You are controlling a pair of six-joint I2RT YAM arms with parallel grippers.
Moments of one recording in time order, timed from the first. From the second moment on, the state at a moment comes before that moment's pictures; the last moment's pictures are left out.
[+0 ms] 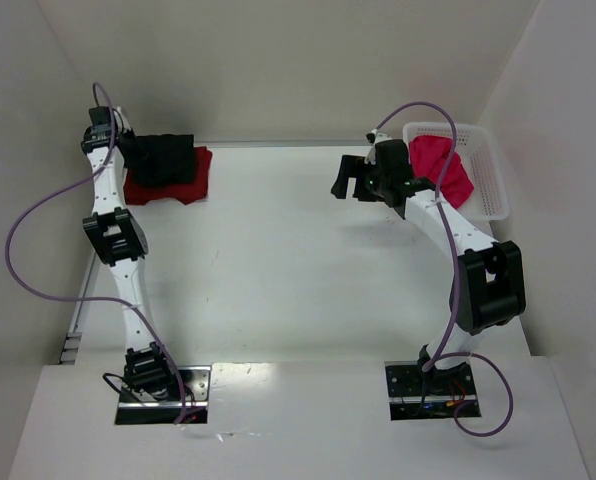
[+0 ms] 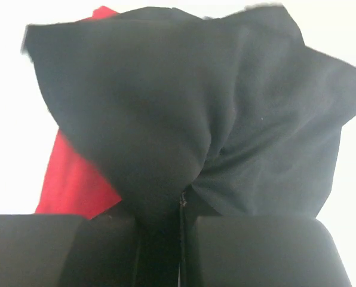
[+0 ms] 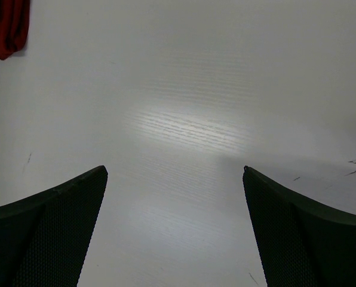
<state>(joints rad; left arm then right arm) 0.33 2.77 2.86 -0.91 0.22 -0.19 0.28 1.64 1.29 -0.27 -0.16 0.34</state>
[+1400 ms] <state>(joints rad) 0.12 2.27 2.74 -1.06 -0.17 -0.16 0.29 1.76 1.60 -0.24 -0.25 0.36</state>
